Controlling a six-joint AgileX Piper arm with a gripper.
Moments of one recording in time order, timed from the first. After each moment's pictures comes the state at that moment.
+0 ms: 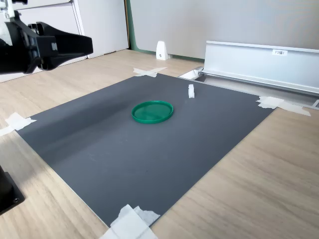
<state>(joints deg) -1.0 1.6 -1.1 0.0 5.6 -5.0</state>
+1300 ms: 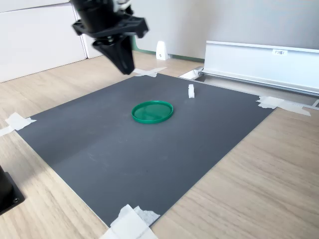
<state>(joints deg) -1.0 76.1 -50.1 0.5 38.6 -9.0</state>
